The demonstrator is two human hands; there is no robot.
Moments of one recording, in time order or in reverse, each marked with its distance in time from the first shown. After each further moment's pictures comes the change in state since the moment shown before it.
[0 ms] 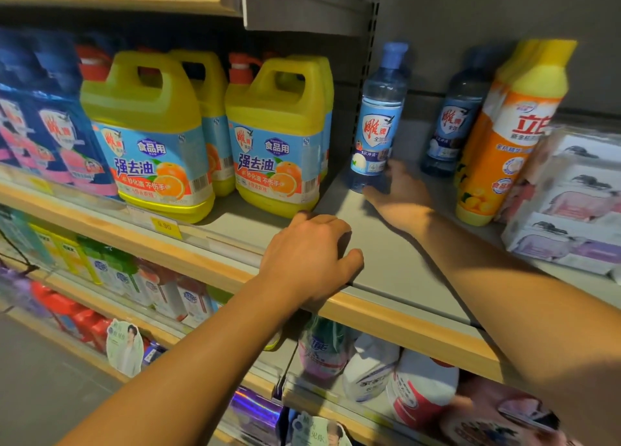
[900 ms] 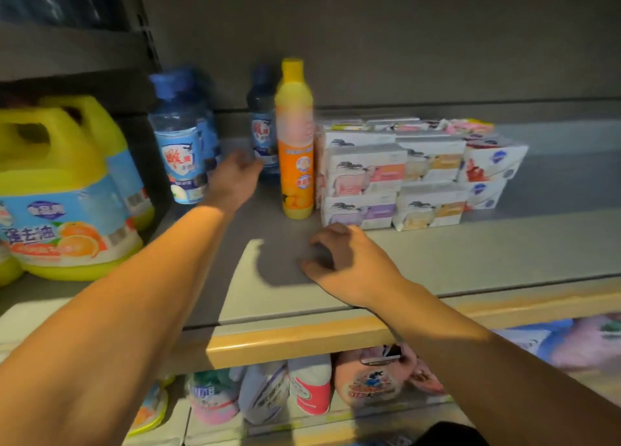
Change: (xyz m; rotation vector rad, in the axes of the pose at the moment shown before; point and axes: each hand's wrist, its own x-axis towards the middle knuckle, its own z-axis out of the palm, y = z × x) left_hand 0.202 0.096 0.055 -0.646 0.033 -0.116; right_hand -0.153 0.077 -0.114 -0.273 -0.001 0.090
